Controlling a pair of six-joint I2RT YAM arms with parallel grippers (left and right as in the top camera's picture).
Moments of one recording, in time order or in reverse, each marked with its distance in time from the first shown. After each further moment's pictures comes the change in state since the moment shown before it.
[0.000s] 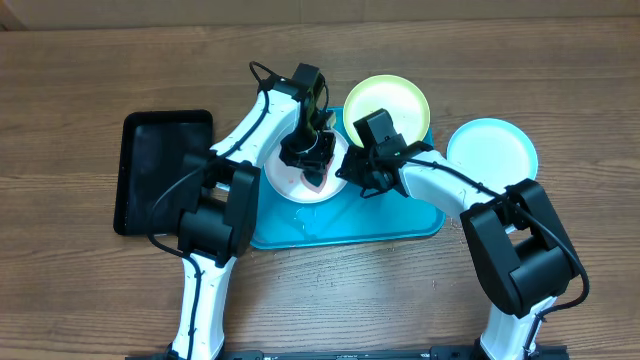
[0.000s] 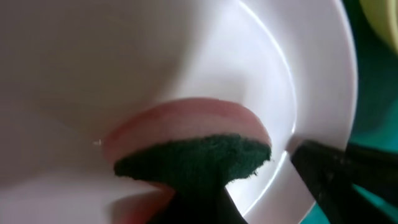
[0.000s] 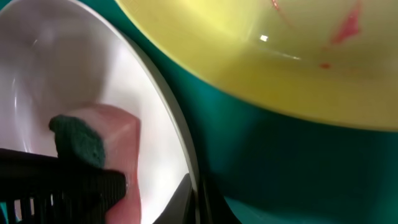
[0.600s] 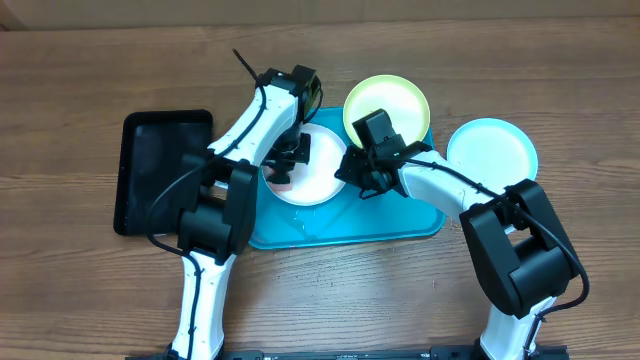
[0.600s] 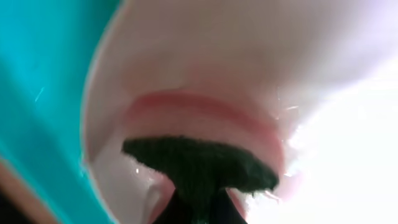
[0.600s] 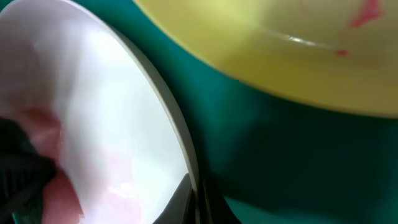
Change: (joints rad) left arm 0.017 0.014 0.050 -0.155 -0.367 -0.075; right arm 0.004 0.000 0.003 -0.006 -0.018 0.006
